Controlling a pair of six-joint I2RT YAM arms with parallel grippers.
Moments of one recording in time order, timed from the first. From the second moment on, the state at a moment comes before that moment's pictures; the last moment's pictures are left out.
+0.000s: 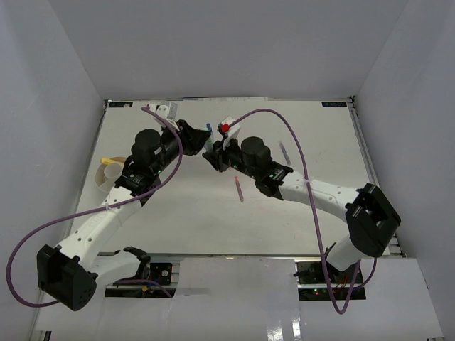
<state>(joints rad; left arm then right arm) -0.48 1.09 0.94 0.14 0.15 -0.48 0.90 1.55 1.06 0.38 -0.07 0.14</state>
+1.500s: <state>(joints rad) -0.56 1.09 0.96 0.02 -0.05 -0.55 0.89 1.55 1.05 0.38 -0.13 0.15</state>
